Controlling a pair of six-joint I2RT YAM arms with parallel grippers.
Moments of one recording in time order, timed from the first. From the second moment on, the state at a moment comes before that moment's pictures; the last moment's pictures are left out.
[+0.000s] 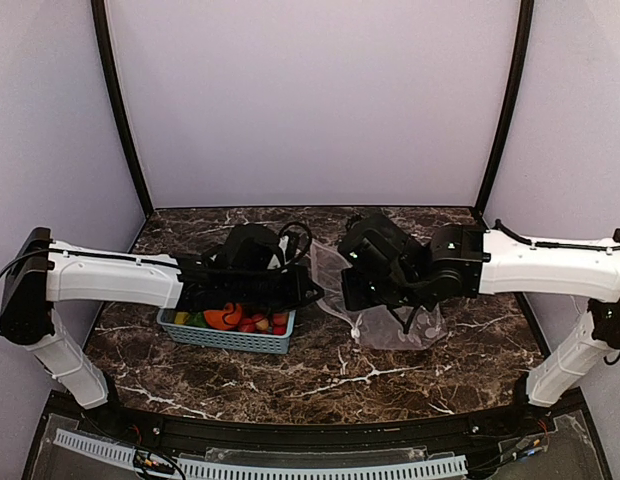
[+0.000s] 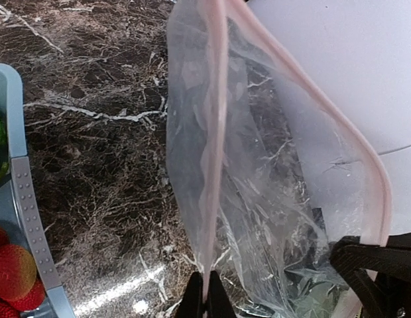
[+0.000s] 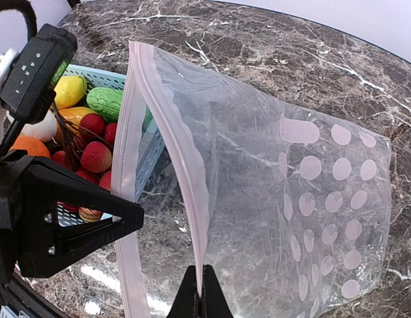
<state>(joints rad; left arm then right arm) -0.99 1.60 1.05 -0.01 0.07 -0.92 1.19 1.51 1.32 -0.72 0.51 0.69</state>
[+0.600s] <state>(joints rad) -1.00 1.62 1.15 -0.29 -0.10 -0.82 1.24 1.53 1.39 -0.82 0.68 0.78</state>
